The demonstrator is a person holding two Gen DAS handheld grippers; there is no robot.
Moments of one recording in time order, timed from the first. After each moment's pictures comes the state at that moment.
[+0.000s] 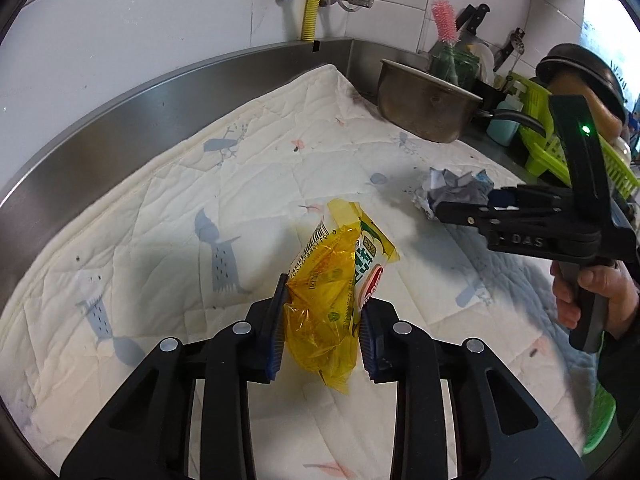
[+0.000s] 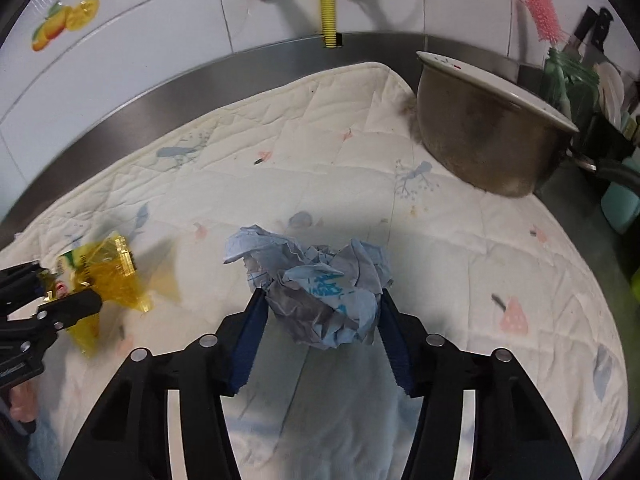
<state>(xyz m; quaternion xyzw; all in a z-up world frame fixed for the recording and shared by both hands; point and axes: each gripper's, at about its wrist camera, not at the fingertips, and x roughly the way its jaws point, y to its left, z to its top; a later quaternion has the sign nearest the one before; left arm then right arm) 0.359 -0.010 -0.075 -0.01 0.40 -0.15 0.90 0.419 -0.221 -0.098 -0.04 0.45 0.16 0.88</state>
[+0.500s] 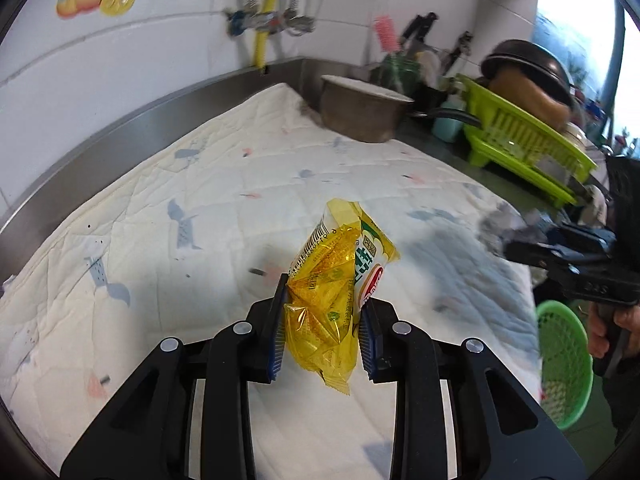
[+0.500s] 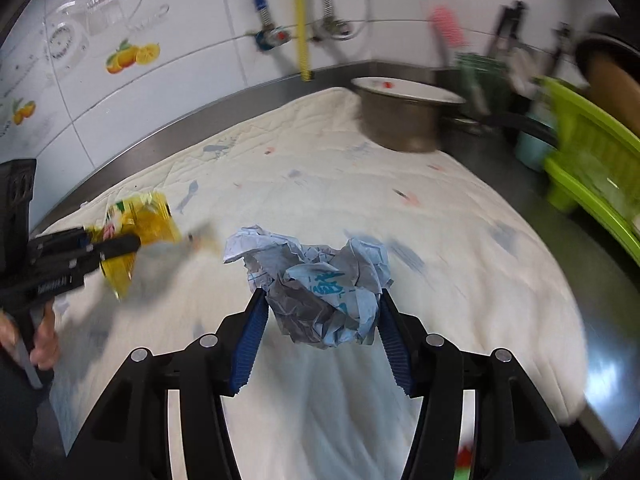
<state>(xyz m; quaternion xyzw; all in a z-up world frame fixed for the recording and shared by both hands) 0.263 -0.046 -0.033 0.00 0.38 -0.19 0.91 0.232 -0.292 -0.035 0.00 0.41 0.13 0.90</state>
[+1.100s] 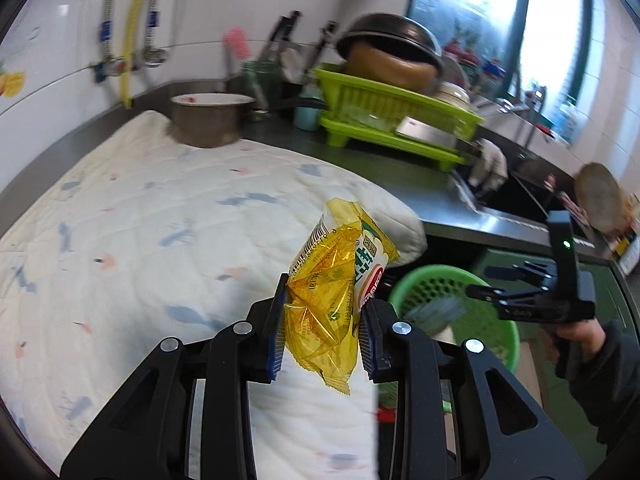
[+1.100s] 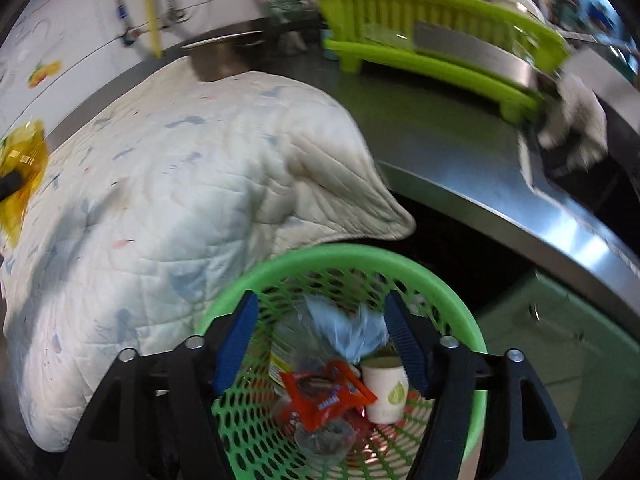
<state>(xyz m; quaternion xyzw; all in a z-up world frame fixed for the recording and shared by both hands) 0.138 -0.178 -0.008 0.03 0.35 -0.33 0.88 0.053 -0.474 -0.081 0.05 0.46 -0.05 0.88</state>
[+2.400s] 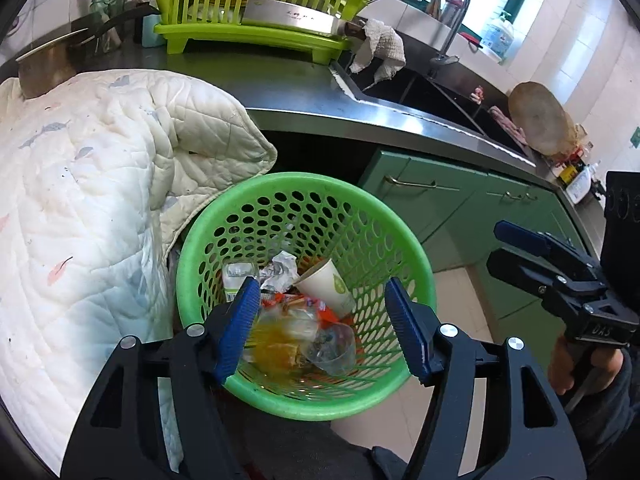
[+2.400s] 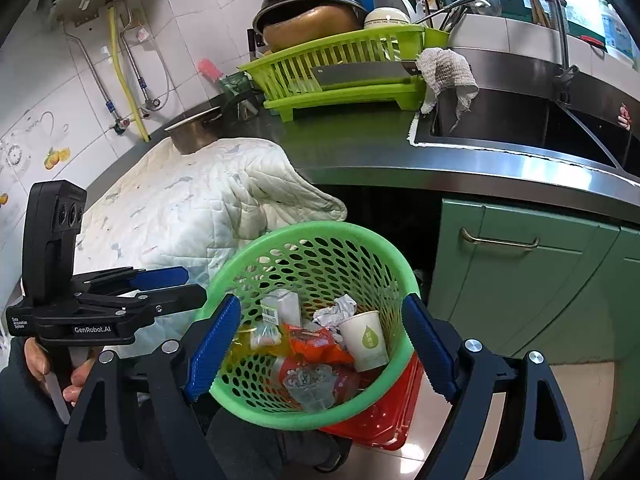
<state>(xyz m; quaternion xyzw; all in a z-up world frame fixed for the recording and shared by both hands) 0.065 -0.346 -0.093 0.07 0.44 -0.46 0.77 -0.097 -0.504 -0.049 0.15 0.35 -0.10 0.92</state>
